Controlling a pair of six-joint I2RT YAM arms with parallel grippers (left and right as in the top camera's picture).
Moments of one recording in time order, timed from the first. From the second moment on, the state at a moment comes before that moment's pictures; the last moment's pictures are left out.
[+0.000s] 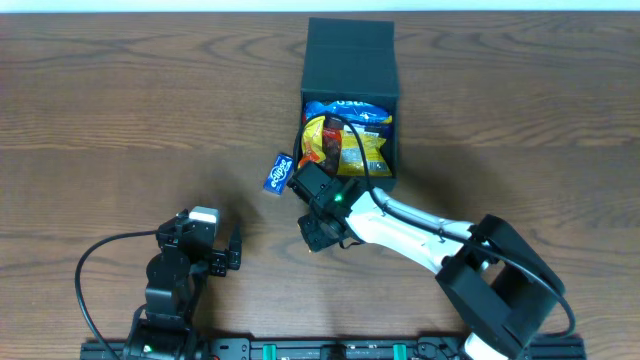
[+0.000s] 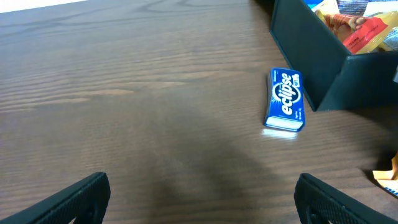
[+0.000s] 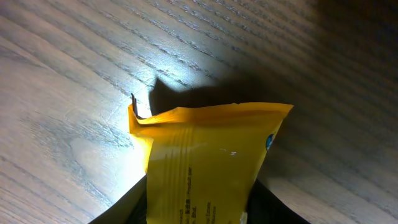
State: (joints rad) left arm -0.17 0.26 0.09 -0.29 -0.01 0.07; right arm 0.84 1.84 1.09 -0.62 -0.11 0.43
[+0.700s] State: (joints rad) left arm -0.17 0.26 0.09 -0.29 -0.01 0.07; right arm 0.84 1.84 1.29 -0.75 -0.10 0.44
